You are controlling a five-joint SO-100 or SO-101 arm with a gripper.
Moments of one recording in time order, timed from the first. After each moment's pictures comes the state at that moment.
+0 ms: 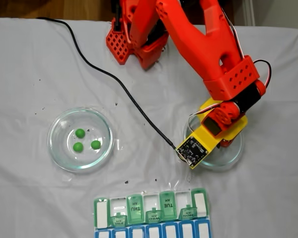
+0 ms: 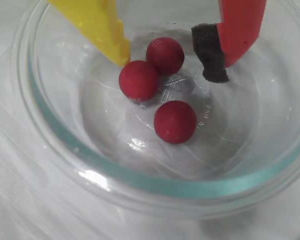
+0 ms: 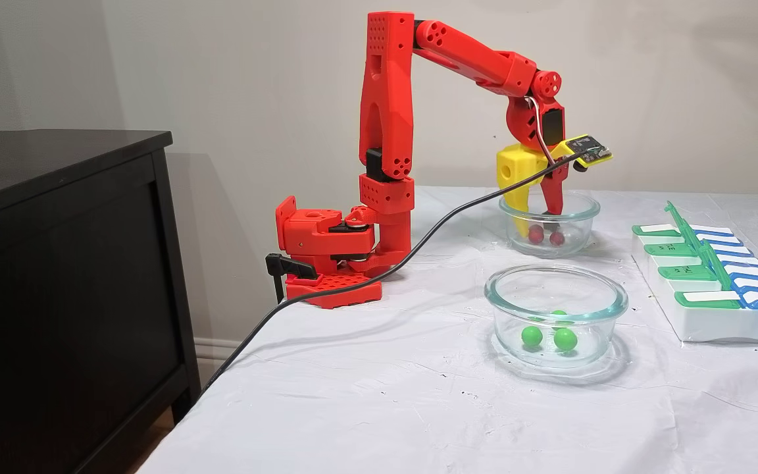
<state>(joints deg) -38.9 104.7 112.3 58.1 -8.5</state>
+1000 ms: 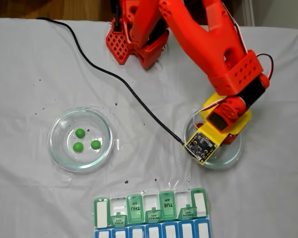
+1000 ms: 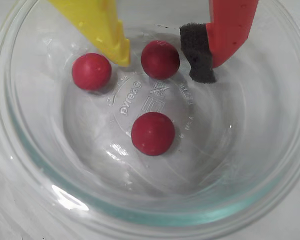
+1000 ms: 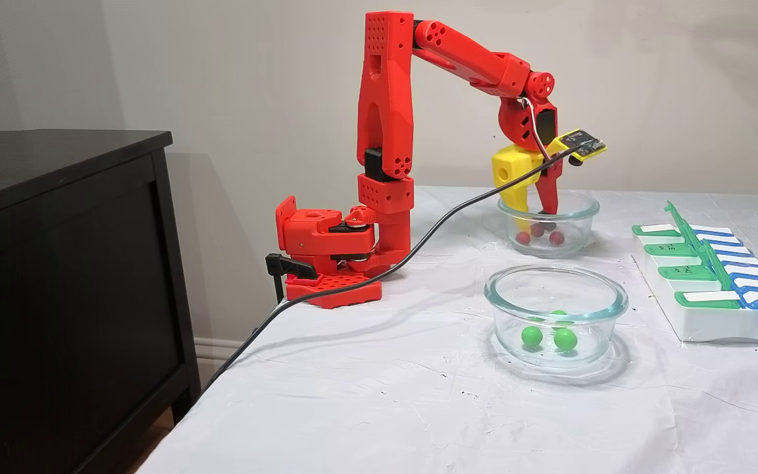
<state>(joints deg) -43.1 104.6 113.1 62.1 -9.3</state>
